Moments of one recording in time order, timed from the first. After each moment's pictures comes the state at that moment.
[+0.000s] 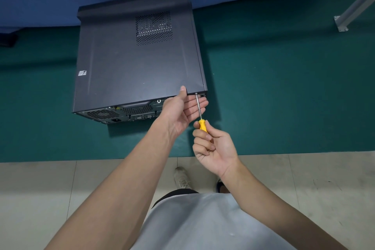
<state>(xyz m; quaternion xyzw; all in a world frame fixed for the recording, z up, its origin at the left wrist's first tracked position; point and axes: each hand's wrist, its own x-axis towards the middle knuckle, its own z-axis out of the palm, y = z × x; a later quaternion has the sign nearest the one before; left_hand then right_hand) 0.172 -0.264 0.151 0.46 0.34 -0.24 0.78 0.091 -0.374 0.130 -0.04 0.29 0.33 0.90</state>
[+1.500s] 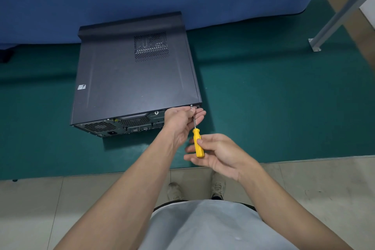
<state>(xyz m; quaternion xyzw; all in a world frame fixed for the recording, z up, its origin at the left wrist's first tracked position) 0.166 -0.279 0.164 0.51 0.33 -0.18 0.77 0.098 -0.394 0.171 -0.42 0.25 0.38 0.79</state>
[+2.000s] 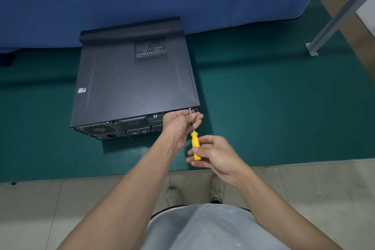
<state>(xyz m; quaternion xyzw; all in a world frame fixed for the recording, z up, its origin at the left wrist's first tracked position) 0.161 -0.279 0.164 0.52 0.33 -0.17 0.77 0.091 -0.391 0.169 -0.54 0.23 0.33 0.74</state>
